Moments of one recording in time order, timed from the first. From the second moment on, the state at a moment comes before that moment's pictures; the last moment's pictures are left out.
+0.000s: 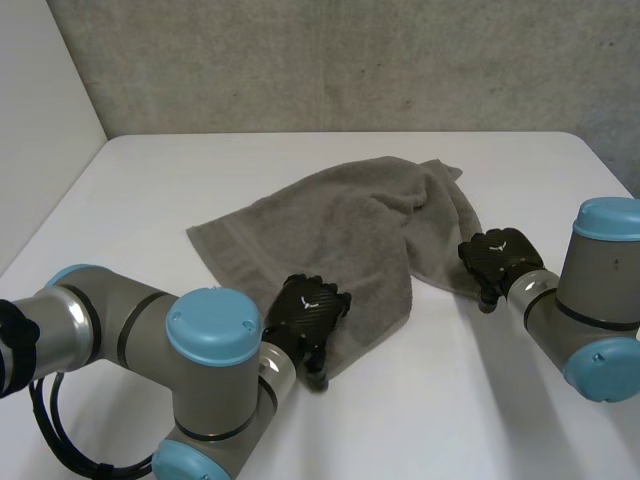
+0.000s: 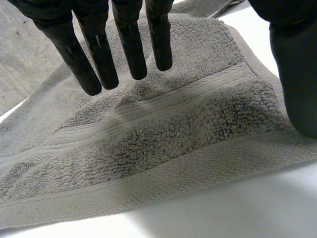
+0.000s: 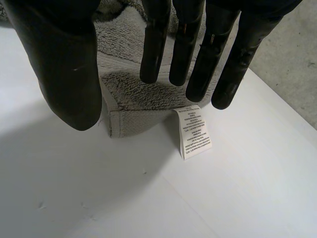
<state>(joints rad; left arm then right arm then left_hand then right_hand) 3.95 -2.23 -1.53 3.42 -1.61 3.44 1.84 -0.99 1.53 -0.14 1.48 2.64 0.54 0.53 0.54 0.54 0.52 0.64 0.65 0.64 0.64 0.46</state>
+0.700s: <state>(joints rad) 3.96 -2.22 -1.52 3.41 -1.61 3.44 1.84 -0.99 1.54 -0.14 1.48 2.63 1.10 1.09 1.10 1.10 1.07 0.64 0.65 0.64 0.64 0.46</state>
